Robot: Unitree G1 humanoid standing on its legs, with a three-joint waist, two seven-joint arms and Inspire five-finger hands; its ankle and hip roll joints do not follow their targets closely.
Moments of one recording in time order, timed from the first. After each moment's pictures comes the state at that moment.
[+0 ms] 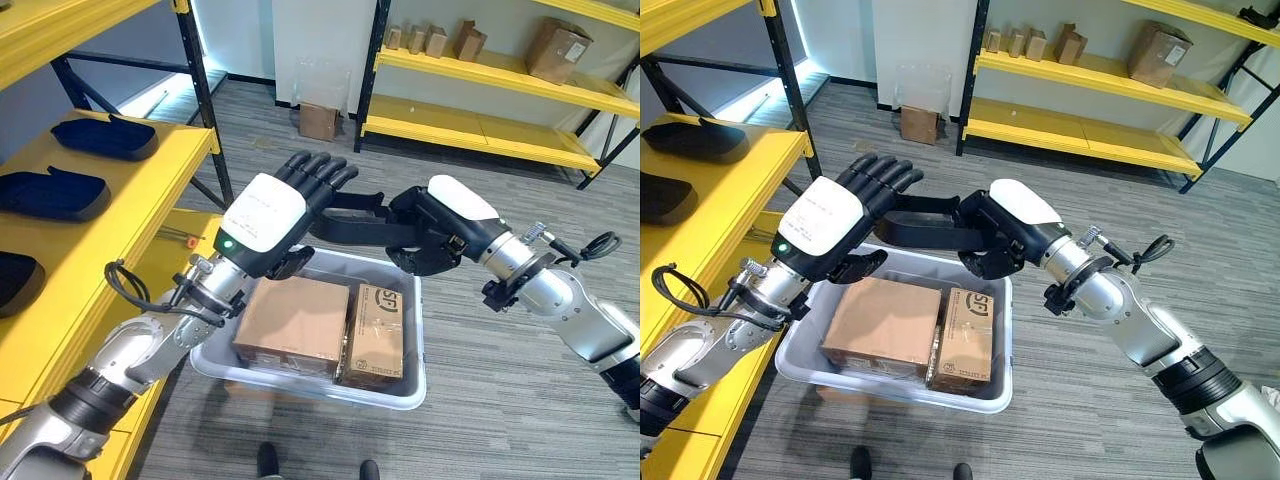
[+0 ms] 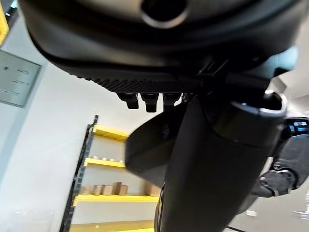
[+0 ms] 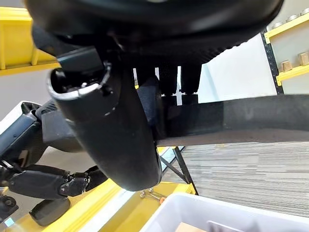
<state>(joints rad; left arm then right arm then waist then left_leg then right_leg) -0.42 0.93 -0.44 -0.12 0.60 -0.23 0.33 -0.53 -0.96 0.46 -0.07 -0.03 -0.20 0.03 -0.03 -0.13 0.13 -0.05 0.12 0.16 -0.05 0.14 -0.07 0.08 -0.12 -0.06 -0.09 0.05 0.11</state>
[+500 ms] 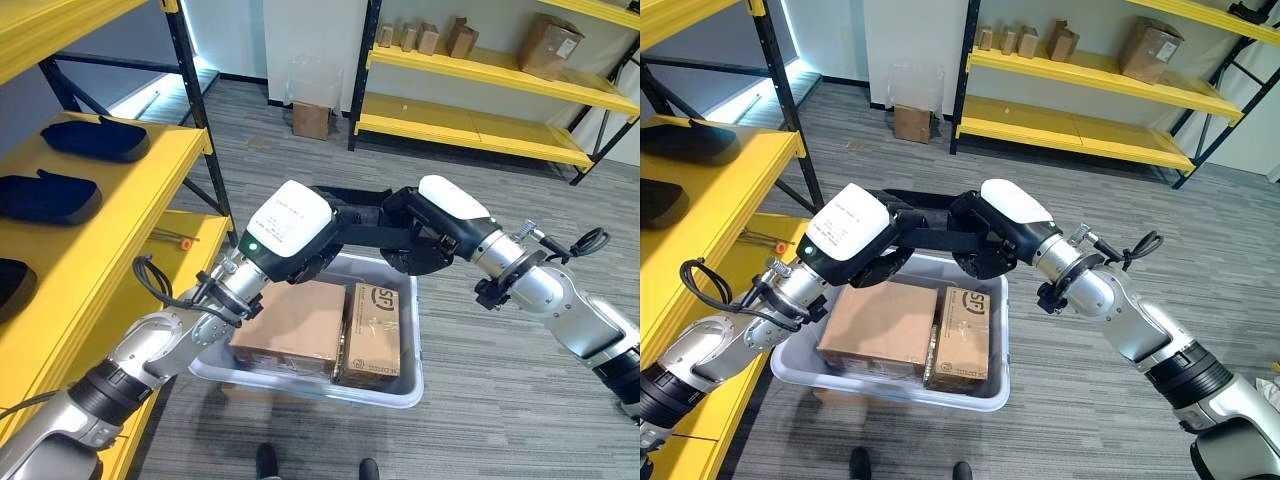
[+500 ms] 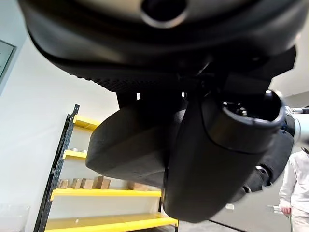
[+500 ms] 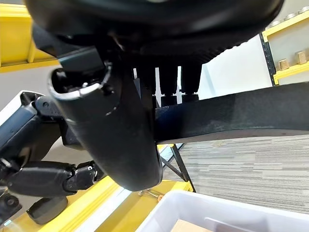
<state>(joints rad) -0.49 0.89 -0.51 -0.11 0.60 -0.21 0.29 -0.57 -0.95 0.51 -0.06 -0.03 -0.18 0.03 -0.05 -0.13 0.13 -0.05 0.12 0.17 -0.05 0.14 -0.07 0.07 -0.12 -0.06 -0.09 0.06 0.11</state>
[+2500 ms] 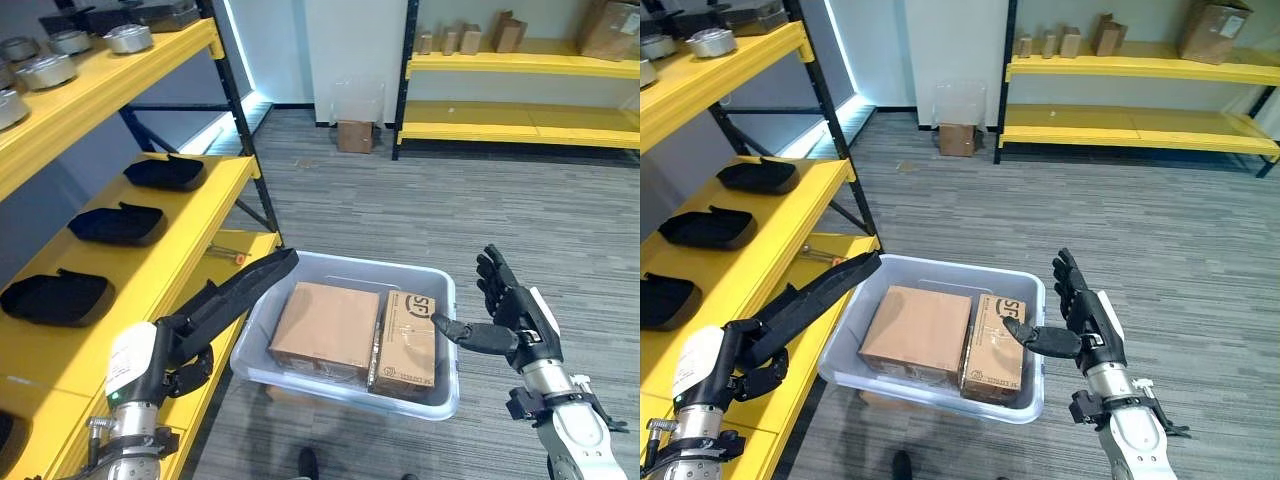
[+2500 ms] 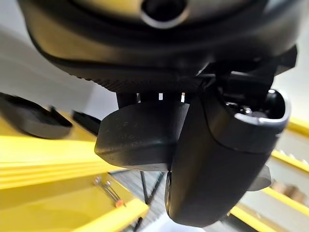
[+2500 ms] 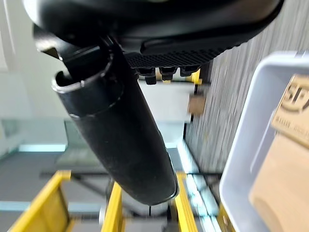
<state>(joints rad) 0.47 0.45 0.25 -0.14 0.47 -0.15 0.31 0.13 -0.49 0.08 -0.20 0.36 -0.13 0.07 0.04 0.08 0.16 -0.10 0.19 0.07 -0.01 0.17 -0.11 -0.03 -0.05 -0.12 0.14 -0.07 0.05</state>
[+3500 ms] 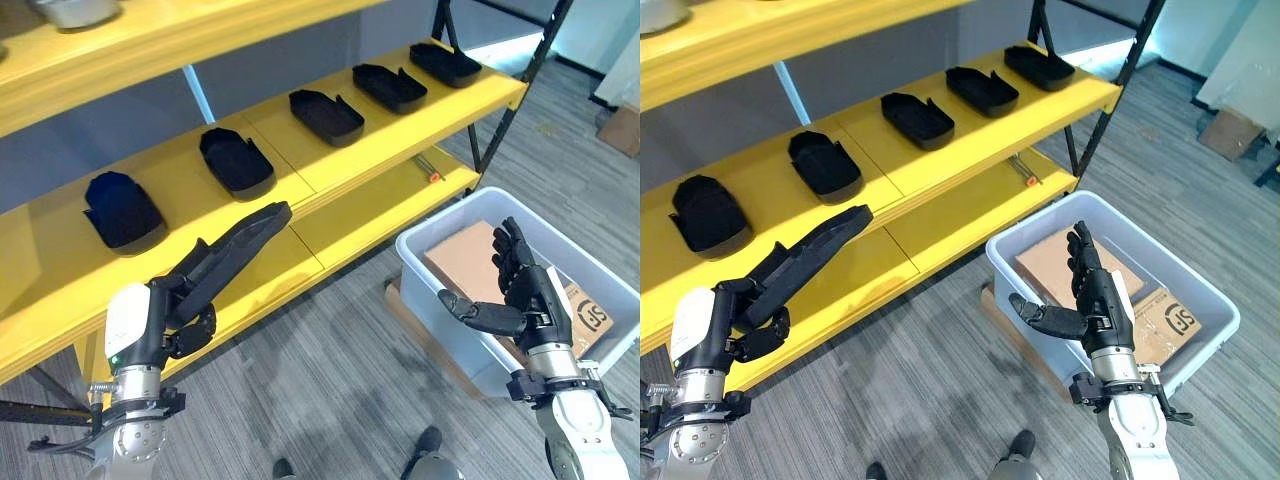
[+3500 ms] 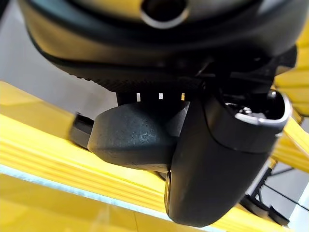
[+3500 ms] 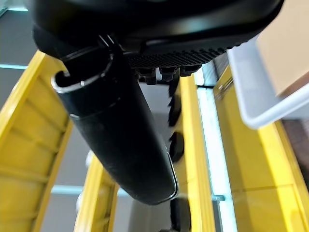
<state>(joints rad) 0.36 0.50 0.20 -0.14 0.45 -0.13 0.32 0.23 -0.40 -0.05 -0.26 0.31 -0.15 0.01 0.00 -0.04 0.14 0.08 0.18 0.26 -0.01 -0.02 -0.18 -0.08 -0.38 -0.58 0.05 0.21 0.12</state>
